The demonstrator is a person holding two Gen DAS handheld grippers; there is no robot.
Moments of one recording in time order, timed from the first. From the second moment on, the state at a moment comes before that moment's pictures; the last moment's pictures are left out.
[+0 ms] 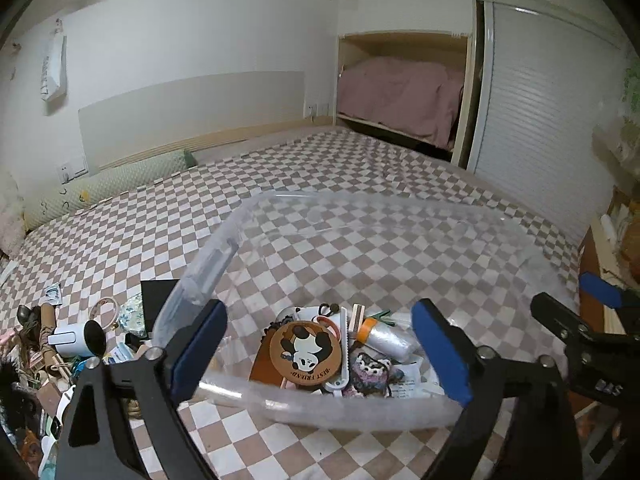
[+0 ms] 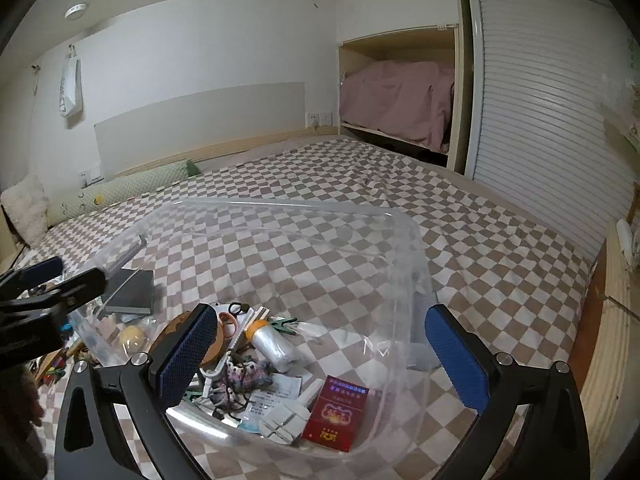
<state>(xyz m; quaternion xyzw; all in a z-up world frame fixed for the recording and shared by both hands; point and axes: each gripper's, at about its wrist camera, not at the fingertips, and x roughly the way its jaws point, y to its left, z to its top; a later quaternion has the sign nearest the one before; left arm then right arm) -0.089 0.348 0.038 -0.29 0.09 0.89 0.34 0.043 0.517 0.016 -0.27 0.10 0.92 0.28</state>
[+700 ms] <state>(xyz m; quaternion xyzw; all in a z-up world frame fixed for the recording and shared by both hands) -0.079 0.162 0.045 -0.28 0.03 0.94 0.19 0.023 0.411 0.018 -0.27 0.04 0.95 0.16</state>
